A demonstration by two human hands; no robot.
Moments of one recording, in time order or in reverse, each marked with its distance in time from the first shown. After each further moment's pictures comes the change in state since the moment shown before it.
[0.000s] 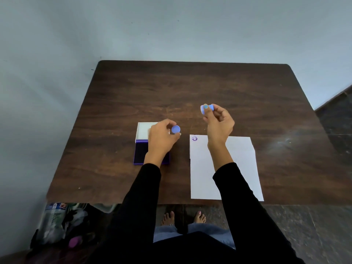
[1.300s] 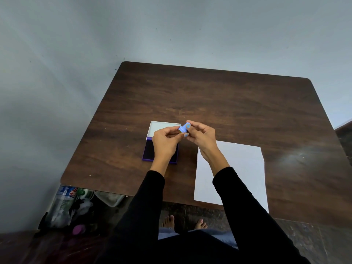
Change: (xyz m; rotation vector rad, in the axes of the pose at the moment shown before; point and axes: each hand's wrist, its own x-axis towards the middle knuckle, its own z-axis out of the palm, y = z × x) left_hand -0.025 -0.010 0.001 -0.554 0.206 -0.148; right_hand -0.019 0.030 0.013 -0.116 -0.597 0.270
